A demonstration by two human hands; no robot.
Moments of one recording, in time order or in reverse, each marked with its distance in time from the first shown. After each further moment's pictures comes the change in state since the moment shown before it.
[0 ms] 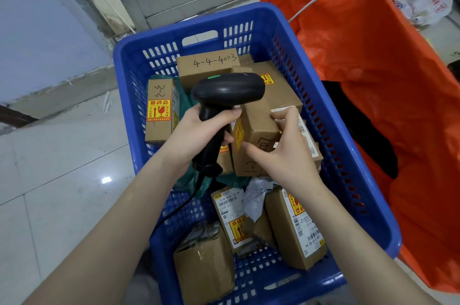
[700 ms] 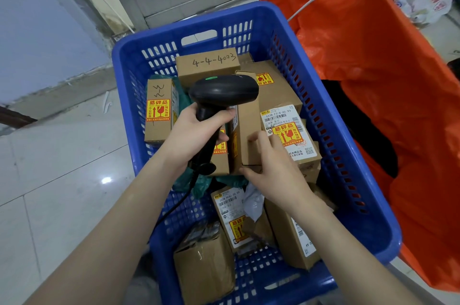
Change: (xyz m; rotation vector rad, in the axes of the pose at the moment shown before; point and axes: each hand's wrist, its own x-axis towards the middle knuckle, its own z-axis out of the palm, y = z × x) left_hand 0.010 -0.011 -0.006 0.063 0.045 0.004; right_hand -0.006 0.023 0.019 -0.464 -0.196 -0.030
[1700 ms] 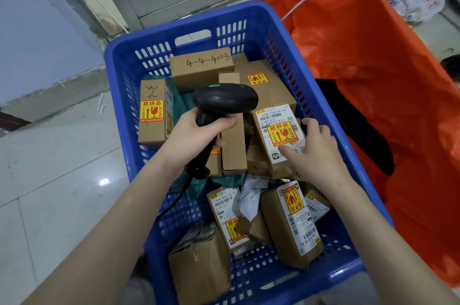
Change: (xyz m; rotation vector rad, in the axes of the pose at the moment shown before) left_hand -0.003 -0.001 0.008 0.080 -0.032 -0.020; right_hand 0.006 0.042 -0.044 -0.045 0.108 0.354
